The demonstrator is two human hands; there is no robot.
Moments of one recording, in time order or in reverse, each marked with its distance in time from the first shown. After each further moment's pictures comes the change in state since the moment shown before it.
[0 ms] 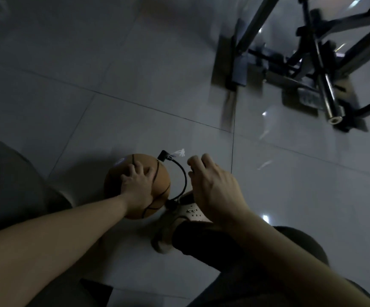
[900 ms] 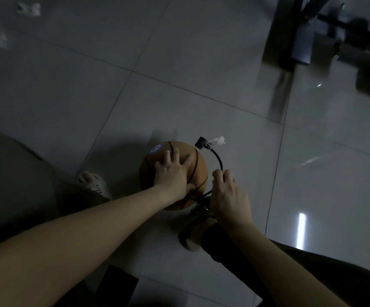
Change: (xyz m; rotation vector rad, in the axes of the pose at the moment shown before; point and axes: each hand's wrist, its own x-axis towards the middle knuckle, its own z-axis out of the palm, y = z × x) left_hand 0.025 0.003 0.002 -0.161 0.025 -0.029; right_hand 0.023 0.018 0.157 0.034 -0.148 0.151
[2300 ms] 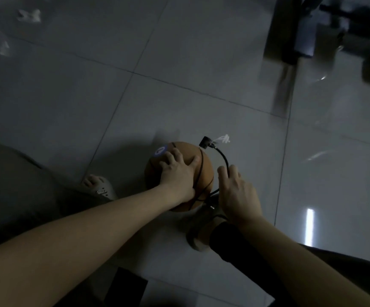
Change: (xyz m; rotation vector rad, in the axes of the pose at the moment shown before) left_hand -0.003 -0.001 -0.010 0.120 -0.075 0.047; right_hand 0.008 0.002 -0.005 -0.114 0.011 -0.067
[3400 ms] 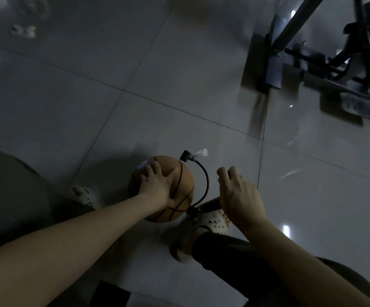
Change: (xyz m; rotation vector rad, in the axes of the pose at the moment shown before) left_hand -0.007 -0.022 0.004 -0.089 -0.011 -0.011; right_hand -0.011 0.022 -0.075 -0.099 0.064 -0.019
